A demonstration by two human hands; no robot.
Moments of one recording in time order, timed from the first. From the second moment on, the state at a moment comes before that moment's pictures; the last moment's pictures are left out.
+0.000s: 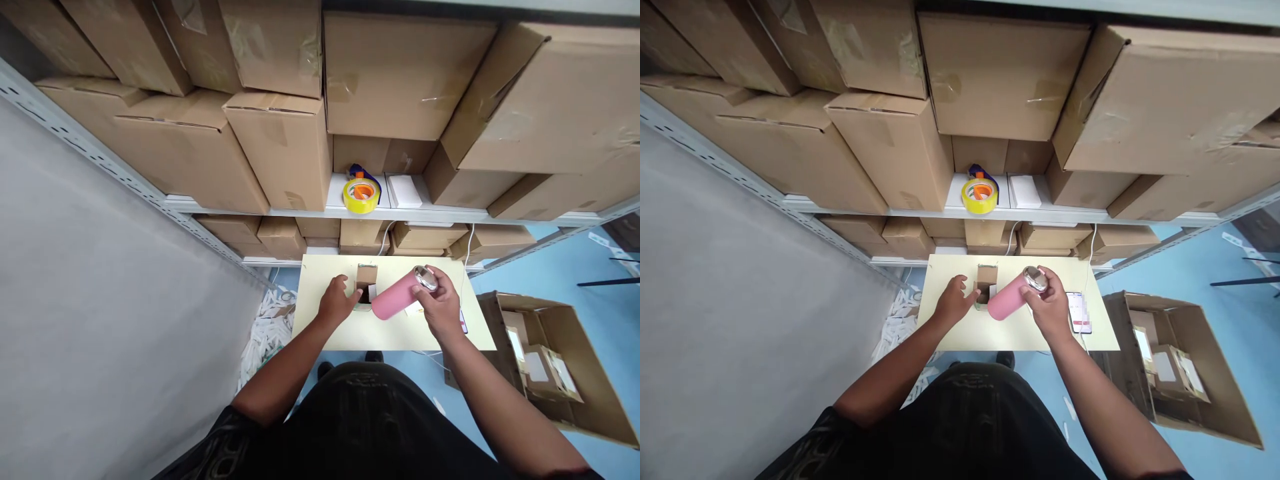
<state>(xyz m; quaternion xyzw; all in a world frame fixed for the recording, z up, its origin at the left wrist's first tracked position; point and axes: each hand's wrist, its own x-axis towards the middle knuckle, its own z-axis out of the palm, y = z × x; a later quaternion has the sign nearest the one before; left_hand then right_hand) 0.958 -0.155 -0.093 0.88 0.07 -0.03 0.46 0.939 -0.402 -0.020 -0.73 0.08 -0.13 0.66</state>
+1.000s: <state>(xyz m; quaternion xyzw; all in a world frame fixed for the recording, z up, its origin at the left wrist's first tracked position) 0.949 -0.173 -0.145 0.76 0.18 -0.17 0.60 0.946 -0.366 -0.119 -0.93 -0.16 -0.04 0.33</state>
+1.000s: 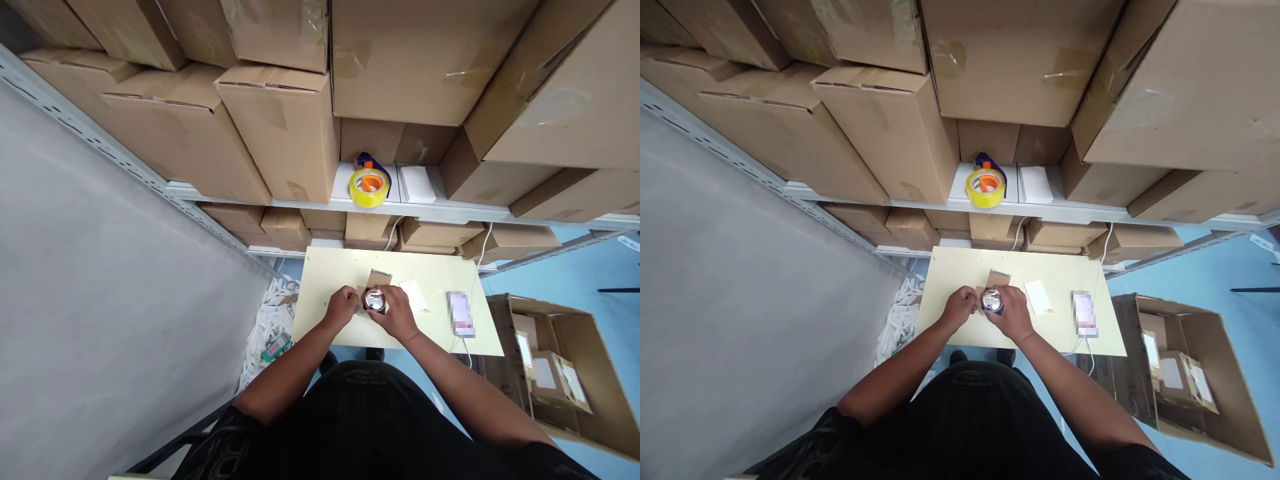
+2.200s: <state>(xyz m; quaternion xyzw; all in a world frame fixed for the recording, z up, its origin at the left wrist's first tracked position) 0.949 -0.165 -0.139 0.88 -0.26 0.00 0.39 0.932 -0.385 -0.169 -0.87 -0.04 0.10 0.48</state>
